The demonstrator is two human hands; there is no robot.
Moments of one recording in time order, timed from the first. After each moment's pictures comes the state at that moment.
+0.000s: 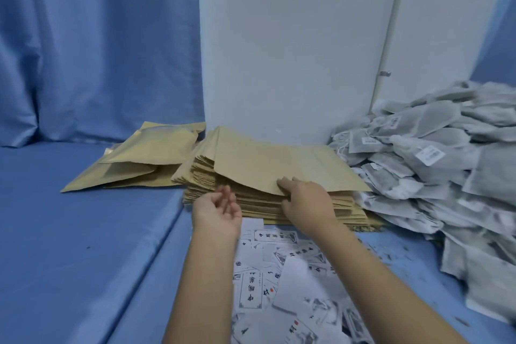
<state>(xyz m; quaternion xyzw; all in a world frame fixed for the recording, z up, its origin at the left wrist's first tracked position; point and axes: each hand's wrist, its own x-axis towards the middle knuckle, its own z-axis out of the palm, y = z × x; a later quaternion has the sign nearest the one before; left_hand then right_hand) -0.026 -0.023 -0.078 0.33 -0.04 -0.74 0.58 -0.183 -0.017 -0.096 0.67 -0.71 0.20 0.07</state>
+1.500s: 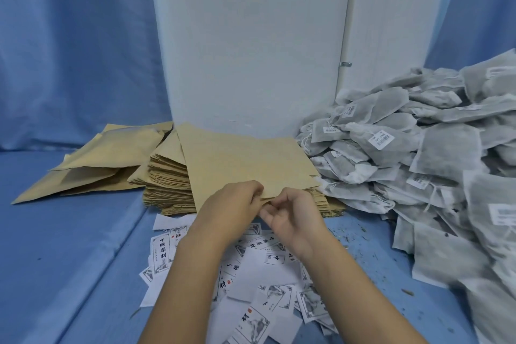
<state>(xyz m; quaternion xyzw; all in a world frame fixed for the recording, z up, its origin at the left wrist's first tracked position) -0.079 0.006 -0.074 0.44 -0.86 -0.12 0.22 -0.192 0.038 -0.097 0.15 -0.32 0.72 -0.59</state>
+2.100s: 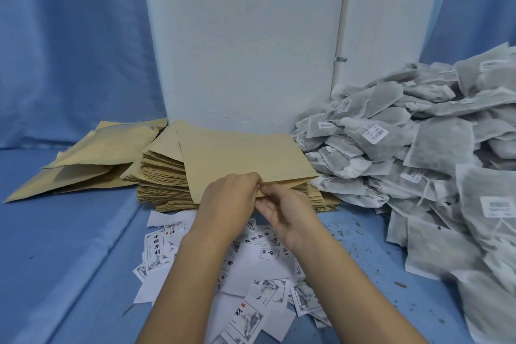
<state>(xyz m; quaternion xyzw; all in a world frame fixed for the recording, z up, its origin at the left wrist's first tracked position) -0.089 0.008 -0.075 0.43 -0.87 0.02 0.24 -0.192 0.039 -0.094 0.18 -0.37 0.73 -0.55</state>
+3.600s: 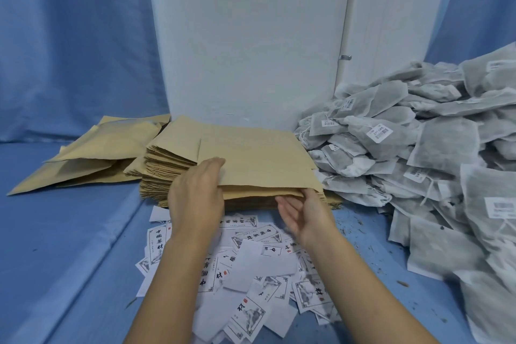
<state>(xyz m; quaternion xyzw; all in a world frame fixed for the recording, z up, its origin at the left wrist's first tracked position) -0.059 -0.007 -0.096 0.50 -0.77 0.07 0.40 -0.216 0.041 -0.113 0.07 -0.45 0.73 -0.51</state>
